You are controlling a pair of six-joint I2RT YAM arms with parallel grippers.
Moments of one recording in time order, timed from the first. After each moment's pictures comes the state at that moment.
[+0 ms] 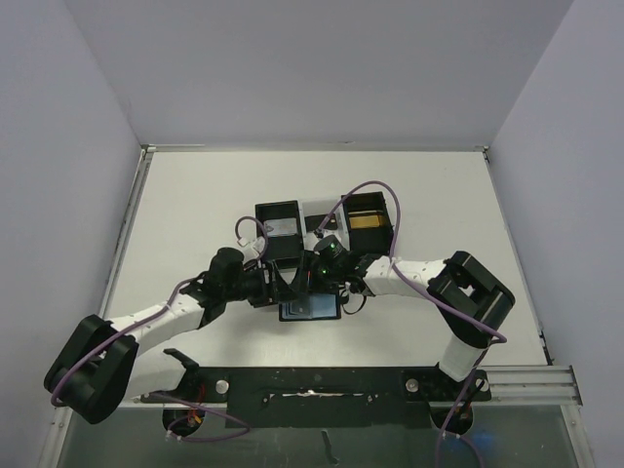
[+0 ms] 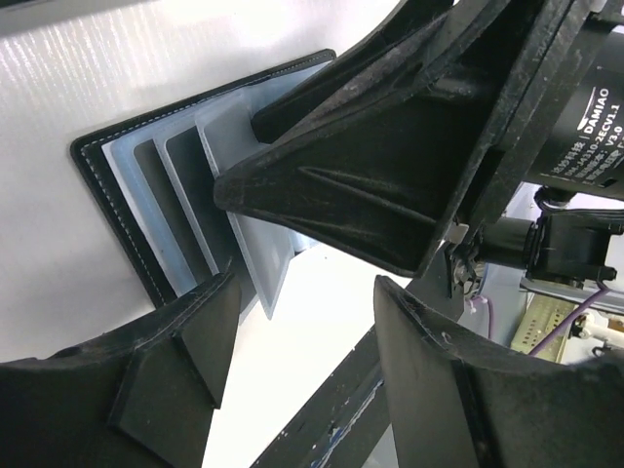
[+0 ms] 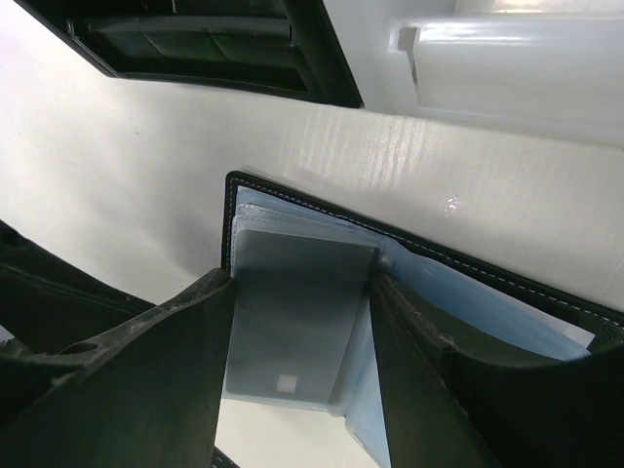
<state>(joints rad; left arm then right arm) -0.55 1.19 0.40 0.15 0.48 -0.80 0.85 1.71 0.88 -0.01 -0.10 0.82</state>
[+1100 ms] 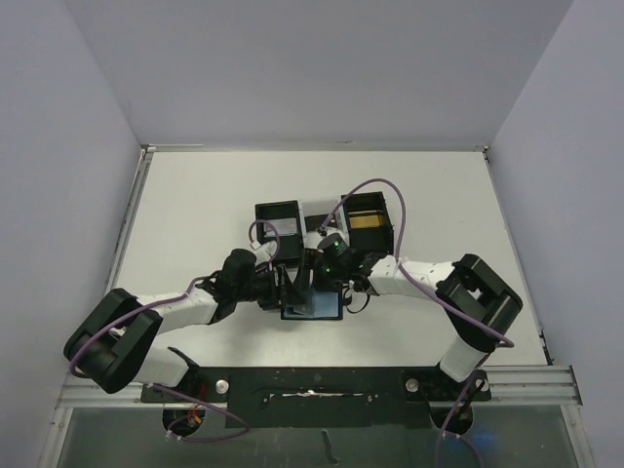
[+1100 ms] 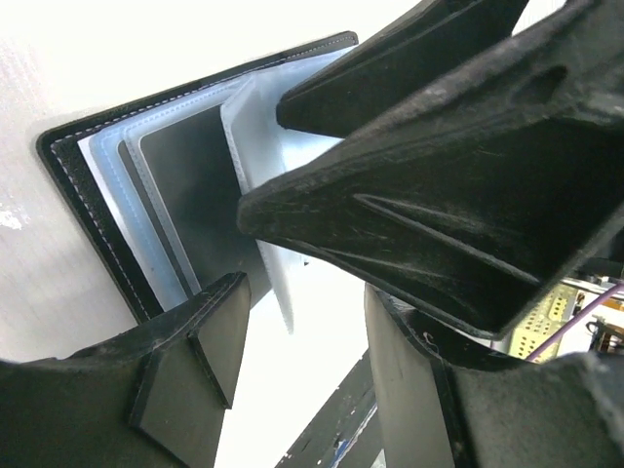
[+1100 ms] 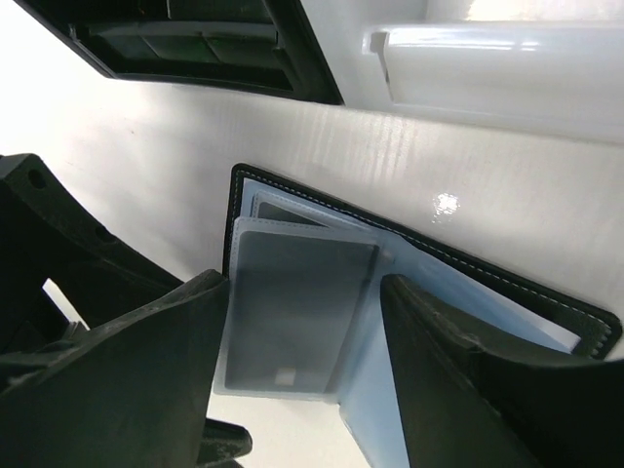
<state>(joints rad) -0.61 1.38 0.41 0.30 0.49 -0.83 0.84 1.68 0.88 -0.04 -0.10 0.81</state>
